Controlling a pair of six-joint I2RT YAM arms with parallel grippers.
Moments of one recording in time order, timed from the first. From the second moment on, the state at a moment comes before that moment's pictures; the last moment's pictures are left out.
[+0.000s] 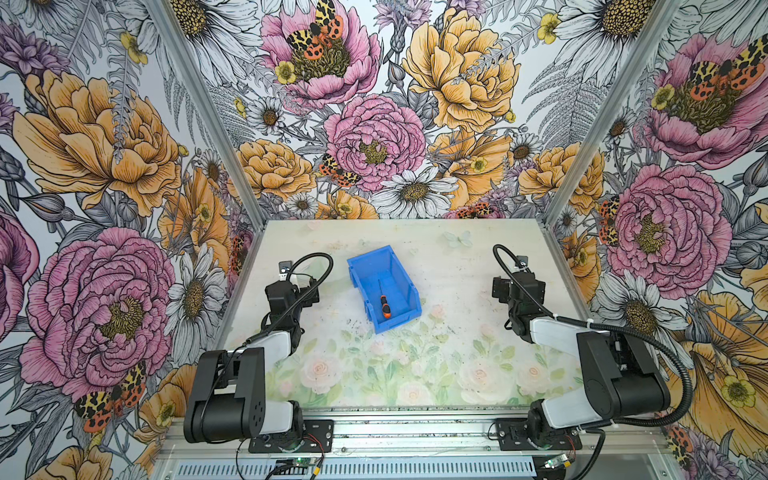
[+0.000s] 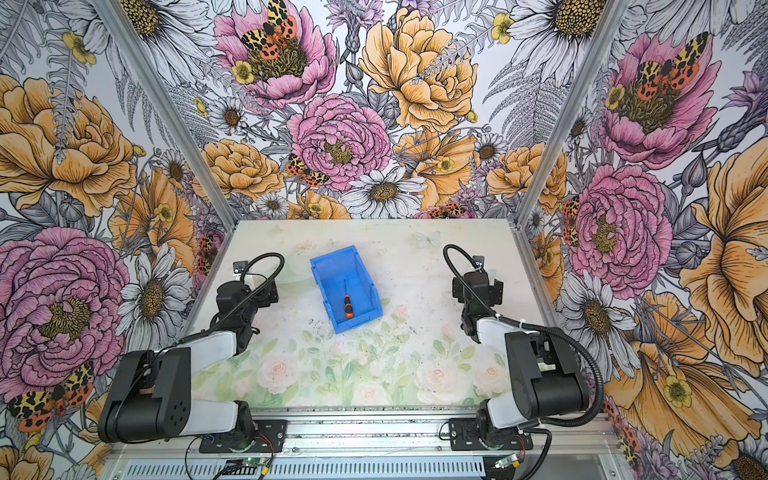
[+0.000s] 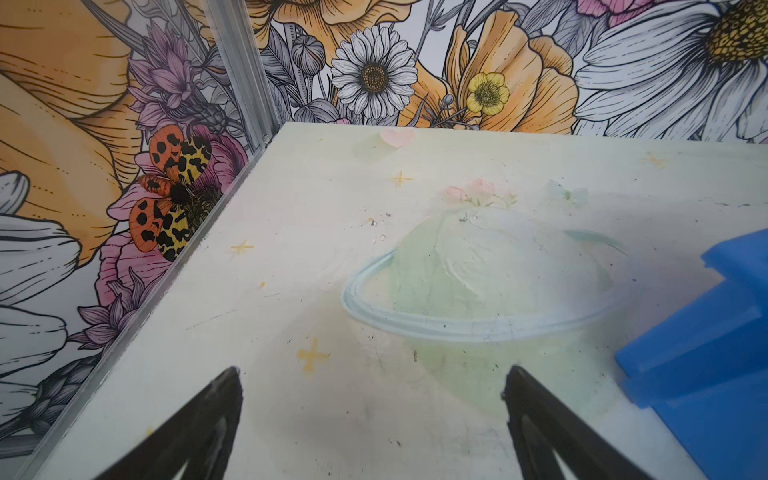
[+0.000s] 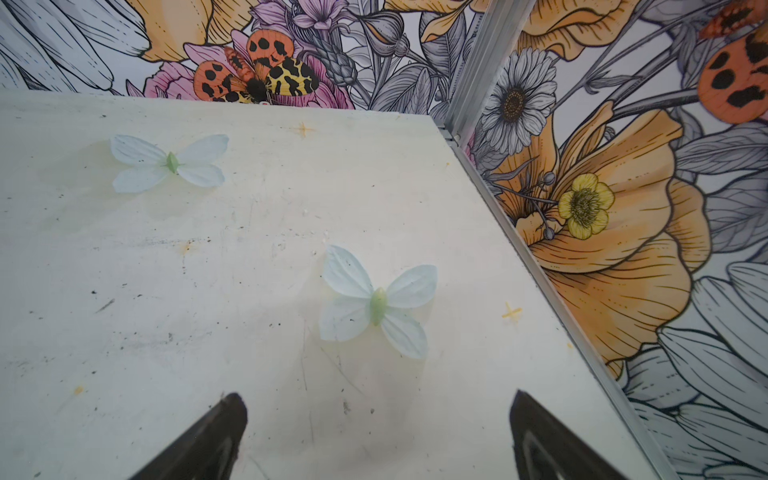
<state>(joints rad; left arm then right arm) 0.07 1.37 0.44 0.59 -0.10 0.00 0.08 1.49 0.54 0.46 0.38 0.00</state>
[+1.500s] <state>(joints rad) 0.03 1.55 0.37 0.93 0.02 -0.05 -0.02 1.53 0.41 0.81 0.09 0.01</state>
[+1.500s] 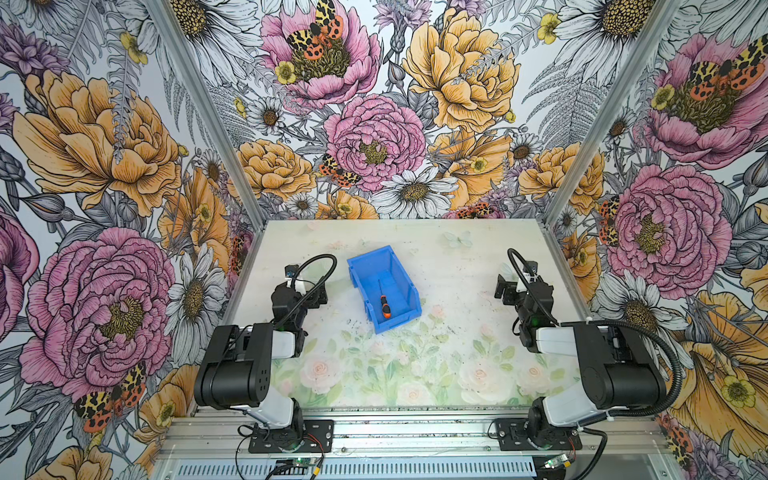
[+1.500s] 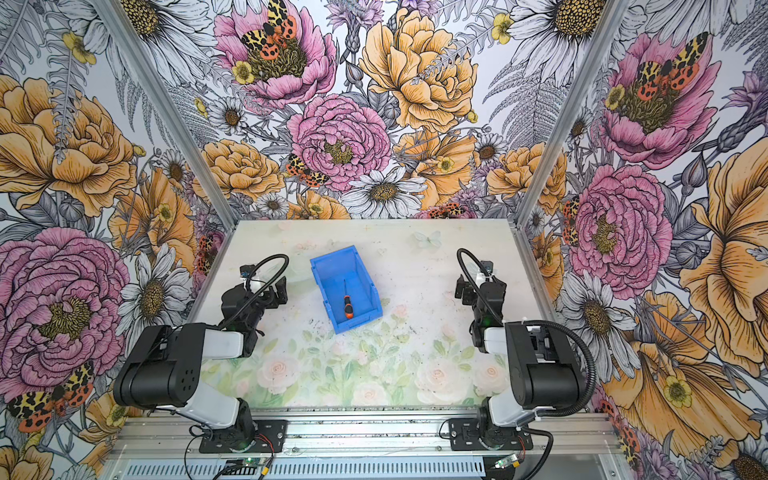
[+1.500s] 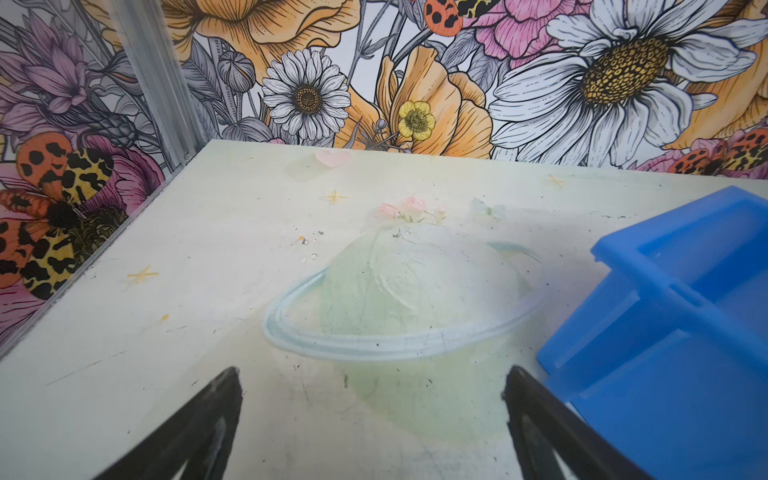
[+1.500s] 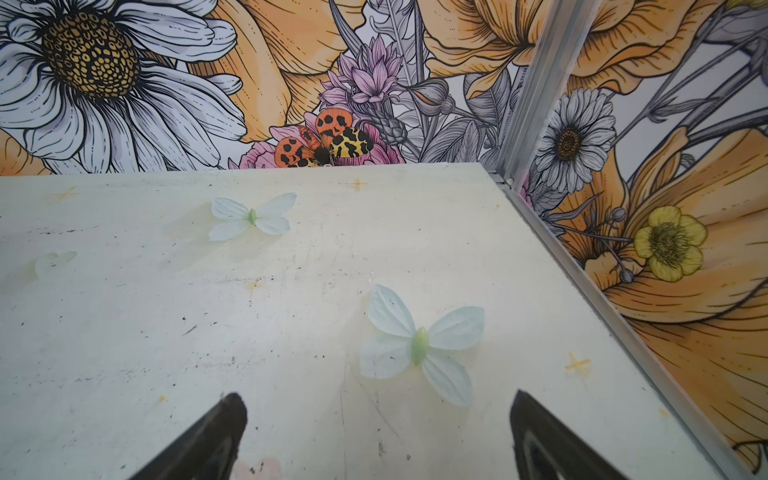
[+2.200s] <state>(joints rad) -0.01 1.55 0.37 0.95 -0.06 -0.04 -0.02 1.53 0.41 0.81 0.09 0.01</state>
